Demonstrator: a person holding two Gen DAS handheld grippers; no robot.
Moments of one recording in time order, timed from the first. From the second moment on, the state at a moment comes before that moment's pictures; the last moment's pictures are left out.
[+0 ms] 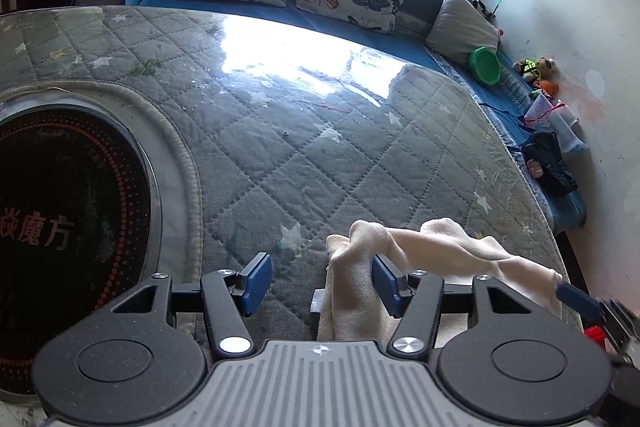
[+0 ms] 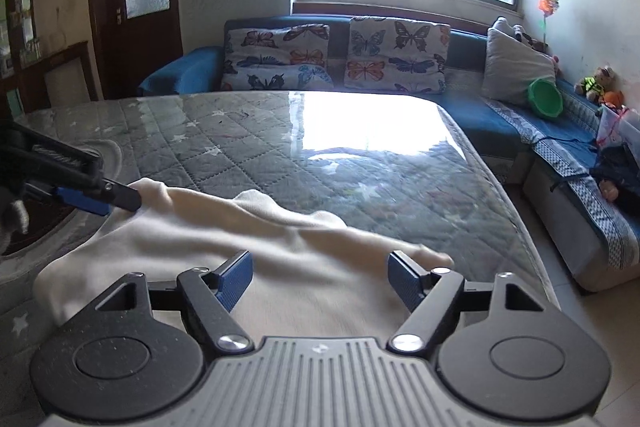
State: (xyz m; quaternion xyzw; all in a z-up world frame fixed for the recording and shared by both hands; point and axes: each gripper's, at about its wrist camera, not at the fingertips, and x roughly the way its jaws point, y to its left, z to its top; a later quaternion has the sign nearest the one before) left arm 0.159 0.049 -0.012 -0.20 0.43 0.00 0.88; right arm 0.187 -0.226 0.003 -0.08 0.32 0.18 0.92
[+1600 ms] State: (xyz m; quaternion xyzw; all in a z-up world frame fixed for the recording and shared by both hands) left arm 0.114 0.042 -0.014 -0.18 0.44 -0.03 0.88; right arm 0.170 -0.205 0.008 -0.09 0.32 0.19 0.93
